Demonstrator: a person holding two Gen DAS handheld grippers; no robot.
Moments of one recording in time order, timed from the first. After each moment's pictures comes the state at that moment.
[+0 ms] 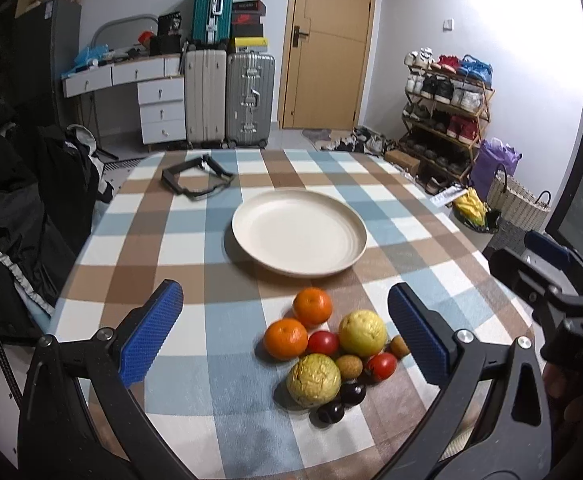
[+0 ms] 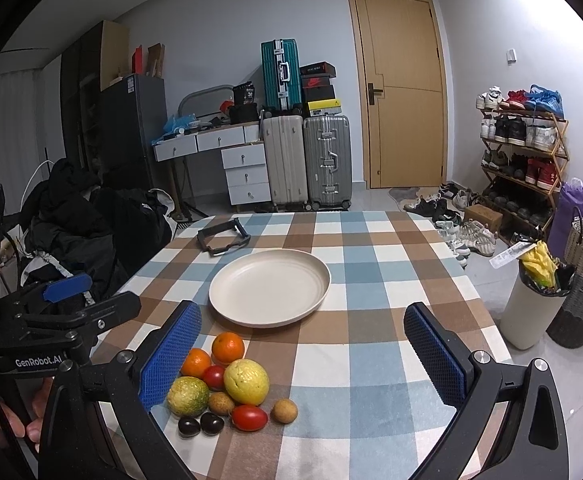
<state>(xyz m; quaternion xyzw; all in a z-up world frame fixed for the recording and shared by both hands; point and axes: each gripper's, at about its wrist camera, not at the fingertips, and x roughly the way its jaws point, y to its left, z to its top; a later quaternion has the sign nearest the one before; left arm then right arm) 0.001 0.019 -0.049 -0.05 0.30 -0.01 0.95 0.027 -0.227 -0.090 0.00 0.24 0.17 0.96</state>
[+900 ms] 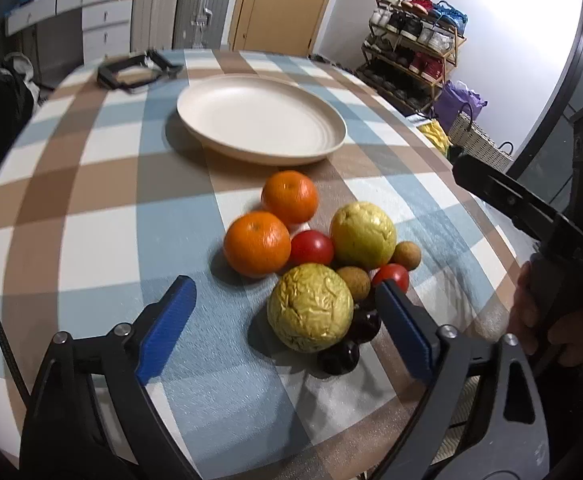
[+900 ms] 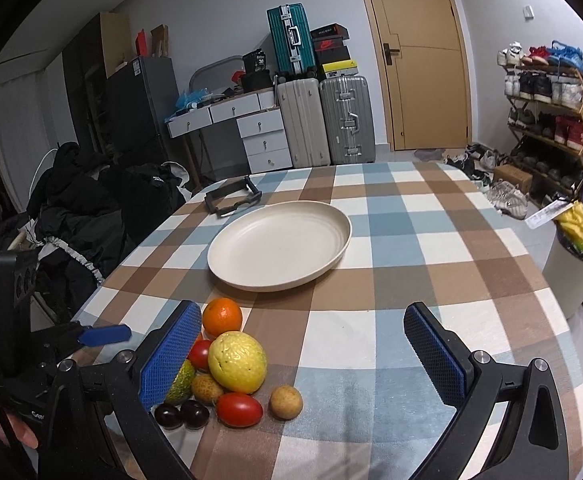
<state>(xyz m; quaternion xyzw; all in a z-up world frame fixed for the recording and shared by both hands) 0.046 0.023 -0.147 -0.10 0.44 -0.13 0.88 0.081 -0.225 -0.154 0.03 0.30 0.22 0.93</state>
